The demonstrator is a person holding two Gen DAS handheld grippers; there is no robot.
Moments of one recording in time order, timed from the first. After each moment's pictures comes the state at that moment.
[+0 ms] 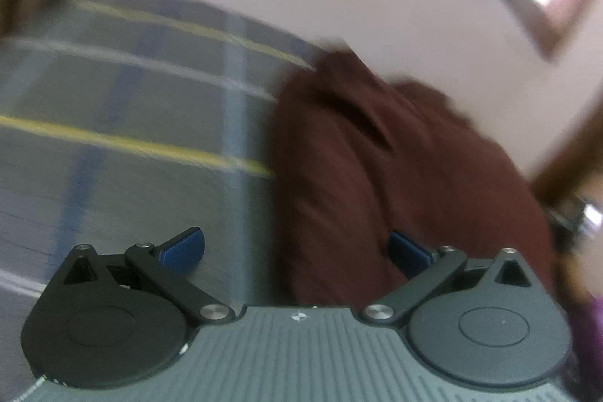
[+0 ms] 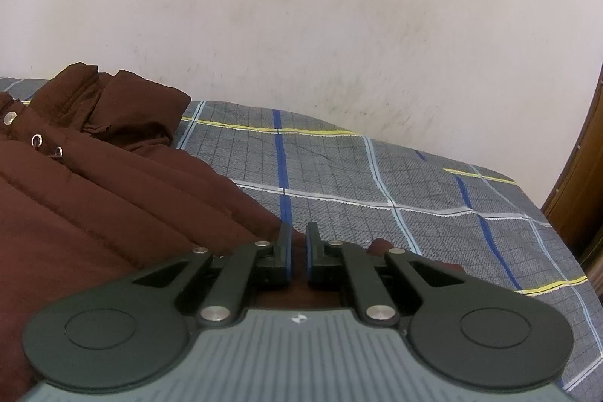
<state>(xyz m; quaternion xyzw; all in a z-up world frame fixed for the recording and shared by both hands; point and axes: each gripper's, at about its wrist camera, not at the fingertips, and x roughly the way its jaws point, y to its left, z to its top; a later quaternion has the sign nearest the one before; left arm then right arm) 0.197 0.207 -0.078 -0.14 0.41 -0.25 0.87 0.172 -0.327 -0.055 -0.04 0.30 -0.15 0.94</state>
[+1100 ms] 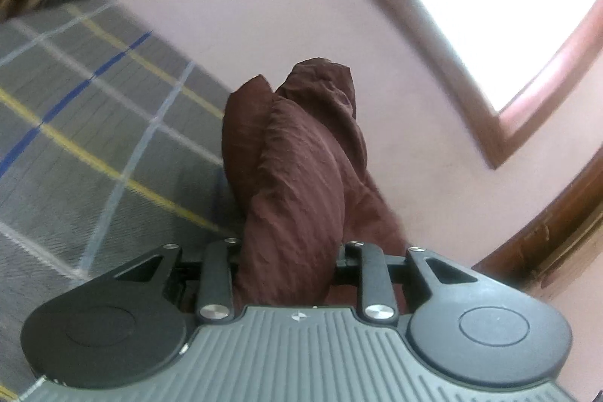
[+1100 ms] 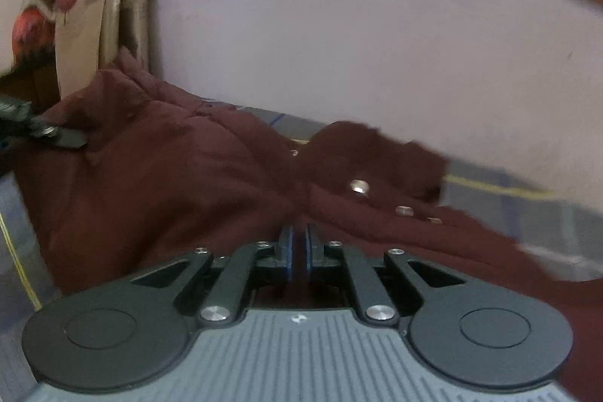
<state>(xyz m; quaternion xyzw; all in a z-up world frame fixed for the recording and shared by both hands) 0.140 0.157 -0.004 -0.30 0.30 -0.21 0.88 0.159 -0.206 -0.004 0.02 0.30 0.14 0.94</state>
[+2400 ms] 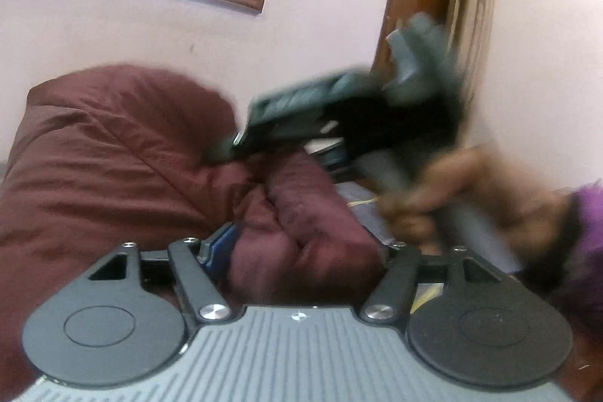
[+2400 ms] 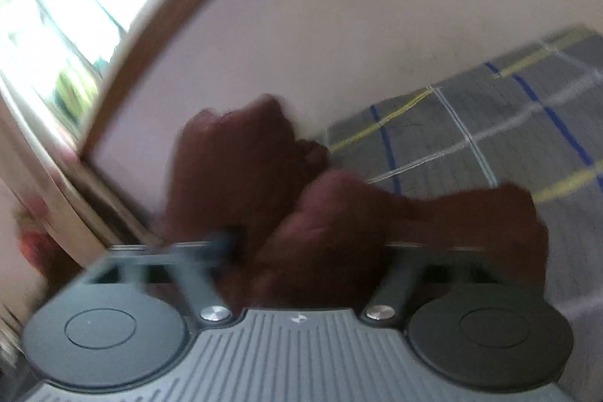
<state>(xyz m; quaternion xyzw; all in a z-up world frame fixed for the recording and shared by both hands) 0.036 -0.176 -0.025 -0.03 0.20 -0.45 0.87 0.101 -0.390 0.024 0.29 0.32 0.07 0.90</state>
